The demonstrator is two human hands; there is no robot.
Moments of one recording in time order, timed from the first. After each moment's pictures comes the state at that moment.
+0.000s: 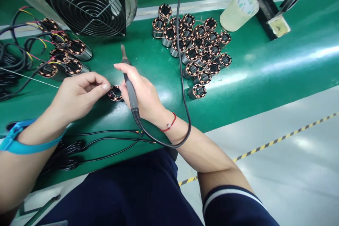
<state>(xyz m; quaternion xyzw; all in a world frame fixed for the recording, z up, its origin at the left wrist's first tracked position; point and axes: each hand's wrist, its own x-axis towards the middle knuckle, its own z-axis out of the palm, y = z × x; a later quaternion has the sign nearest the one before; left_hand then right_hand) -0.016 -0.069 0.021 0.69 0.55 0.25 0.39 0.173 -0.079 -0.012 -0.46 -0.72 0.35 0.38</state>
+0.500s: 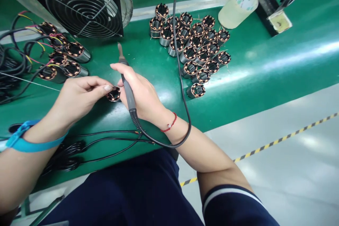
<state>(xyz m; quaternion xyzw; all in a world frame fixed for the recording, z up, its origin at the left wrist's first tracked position) -0.006 -0.069 0.022 0.64 0.59 0.25 0.42 0.176 -0.078 -0.010 -0.44 -0.73 0.34 0.40</state>
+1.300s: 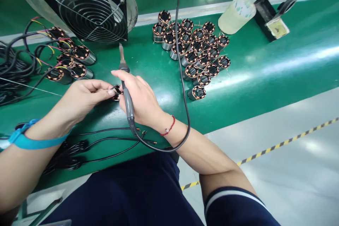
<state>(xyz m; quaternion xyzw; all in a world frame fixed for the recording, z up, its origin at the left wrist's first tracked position) -0.012 -0.069 0.018 0.53 0.60 0.25 0.54 0.169 -0.086 -0.009 -0.42 -0.77 0.26 0.40</state>
